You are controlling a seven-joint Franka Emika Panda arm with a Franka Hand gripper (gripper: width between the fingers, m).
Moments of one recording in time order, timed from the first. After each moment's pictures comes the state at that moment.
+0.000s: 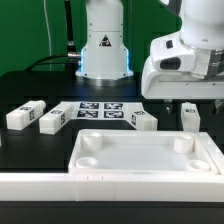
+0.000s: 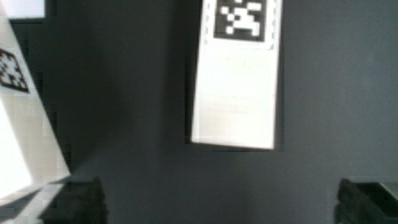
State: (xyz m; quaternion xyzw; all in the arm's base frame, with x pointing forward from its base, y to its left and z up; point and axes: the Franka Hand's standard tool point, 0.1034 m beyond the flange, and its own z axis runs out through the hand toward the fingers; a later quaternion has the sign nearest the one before) arm 0.465 0.144 0.044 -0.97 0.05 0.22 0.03
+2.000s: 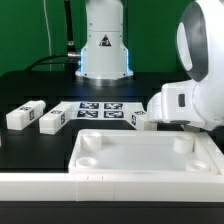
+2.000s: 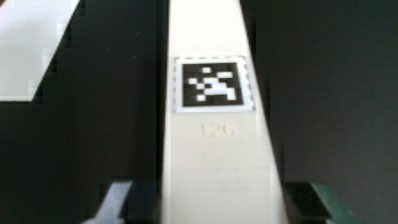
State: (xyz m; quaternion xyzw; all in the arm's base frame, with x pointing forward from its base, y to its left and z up) arm 0.441 0.156 0.008 -0.89 0.02 0.46 0.01
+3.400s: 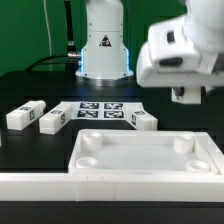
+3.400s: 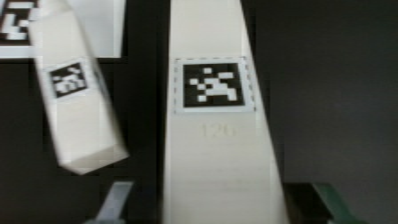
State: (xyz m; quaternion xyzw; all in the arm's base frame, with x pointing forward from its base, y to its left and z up) arm 0.504 0.122 0.103 -0.94 0.03 0.33 0.03
